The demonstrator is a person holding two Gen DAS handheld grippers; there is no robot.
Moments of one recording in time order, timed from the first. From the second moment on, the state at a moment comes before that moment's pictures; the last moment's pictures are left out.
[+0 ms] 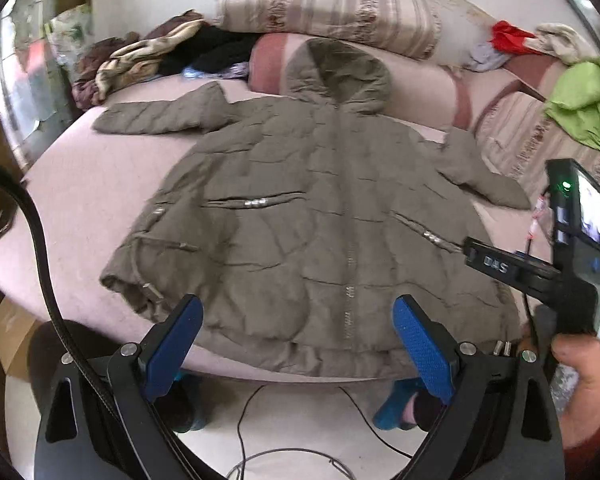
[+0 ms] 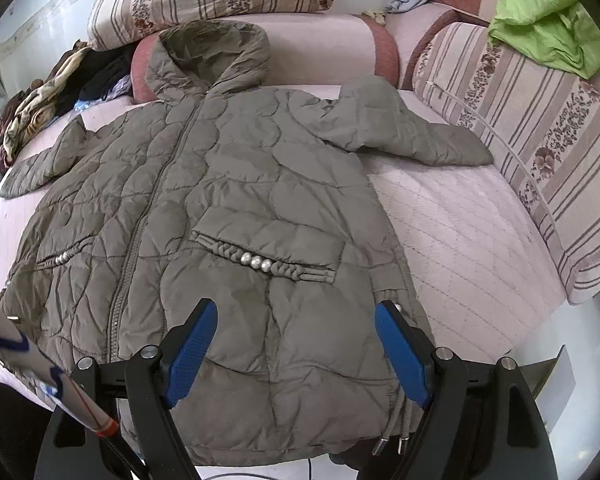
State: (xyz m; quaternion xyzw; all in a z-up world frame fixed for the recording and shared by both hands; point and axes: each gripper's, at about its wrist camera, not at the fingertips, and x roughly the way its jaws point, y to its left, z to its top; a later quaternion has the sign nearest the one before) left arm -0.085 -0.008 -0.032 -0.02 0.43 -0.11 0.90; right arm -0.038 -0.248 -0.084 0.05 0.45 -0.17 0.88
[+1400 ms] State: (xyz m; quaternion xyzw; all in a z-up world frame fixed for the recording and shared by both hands) left arm 0.065 0.121 -0.136 -0.03 0.51 0.02 0.86; right arm -0.041 -0.224 -0.099 0.04 0.46 -0.15 0.87
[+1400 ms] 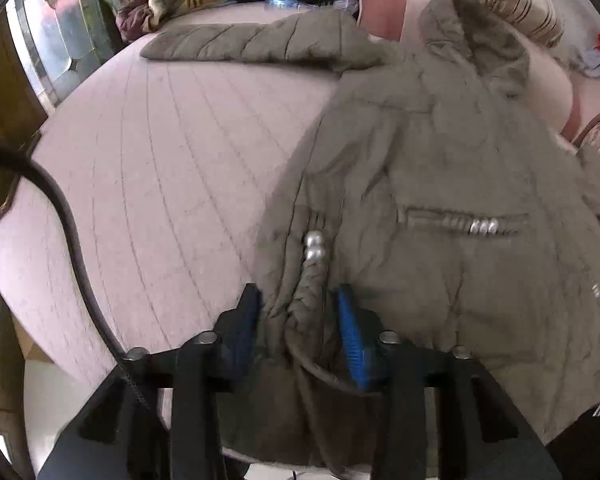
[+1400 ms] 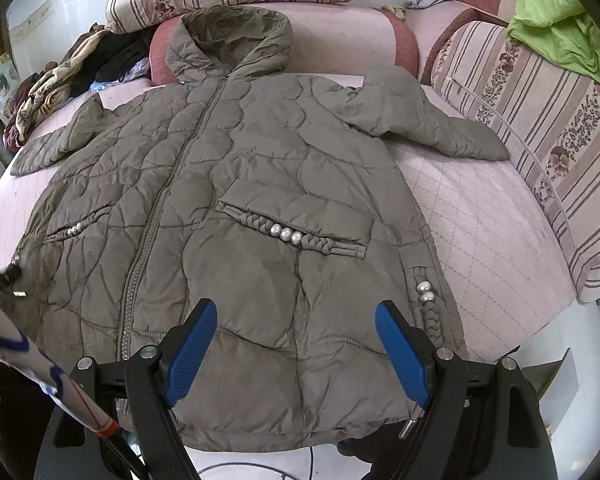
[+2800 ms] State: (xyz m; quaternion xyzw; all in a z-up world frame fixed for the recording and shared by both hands) left arm -0.001 0.079 -0.019 0.07 0.39 0.07 0.92; right arm -0.040 -0.185 -0.075 0.00 0.42 -0.10 0.90
